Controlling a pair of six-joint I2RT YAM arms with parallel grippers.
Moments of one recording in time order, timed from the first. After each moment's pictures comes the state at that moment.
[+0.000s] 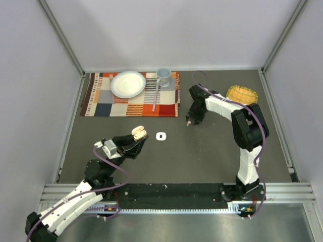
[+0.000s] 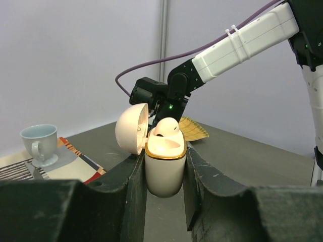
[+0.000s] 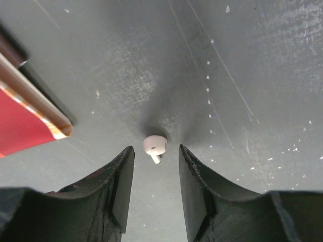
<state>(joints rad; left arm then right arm) -0.75 0.27 0.04 0.75 0.11 -0.13 0.46 1.96 1.41 -0.67 0.05 1.00</state>
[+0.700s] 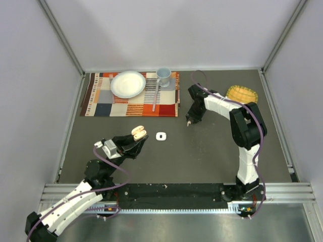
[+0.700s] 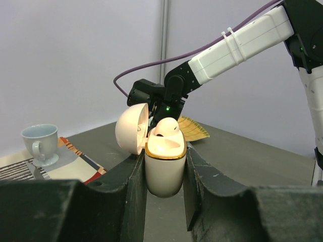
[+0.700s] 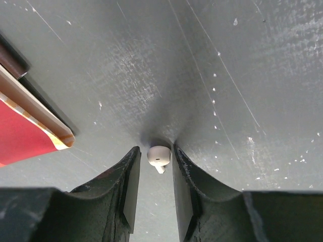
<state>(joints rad) -0.75 0.27 0.04 0.75 0.11 -0.13 0.46 2.01 1.44 -0.67 0.05 1.00</state>
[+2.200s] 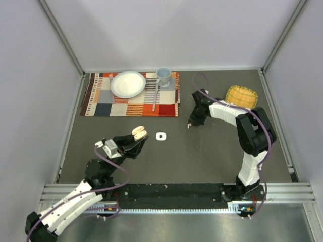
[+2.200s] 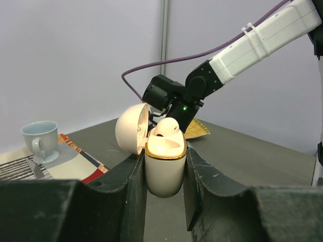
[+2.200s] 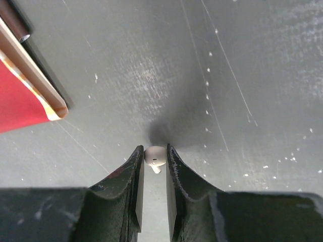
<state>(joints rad) -0.75 0.27 0.04 0.73 0.11 -0.13 0.46 1.89 1.25 -0.49 0.02 0.93</state>
